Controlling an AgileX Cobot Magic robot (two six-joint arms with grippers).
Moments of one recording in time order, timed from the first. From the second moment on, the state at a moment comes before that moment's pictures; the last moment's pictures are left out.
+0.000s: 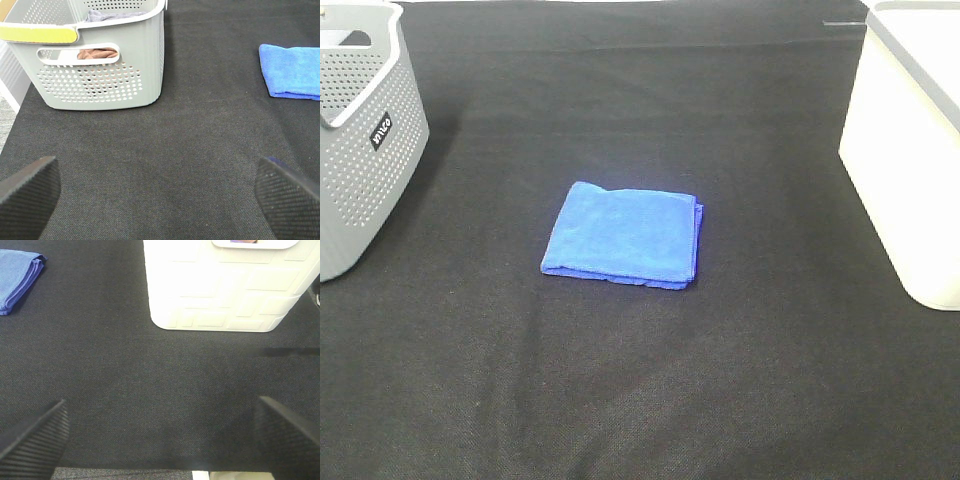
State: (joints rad) left arm 0.08 -0.01 -0.51 -0.08 1.05 0.11; right arm -0.01 0.00 -0.46 0.03 1.11 -0.04
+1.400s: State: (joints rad) left arm 0.08 -0.01 -0.51 -0.08 1.05 0.11; right arm -0.01 0.00 -0.46 0.03 1.11 -0.04
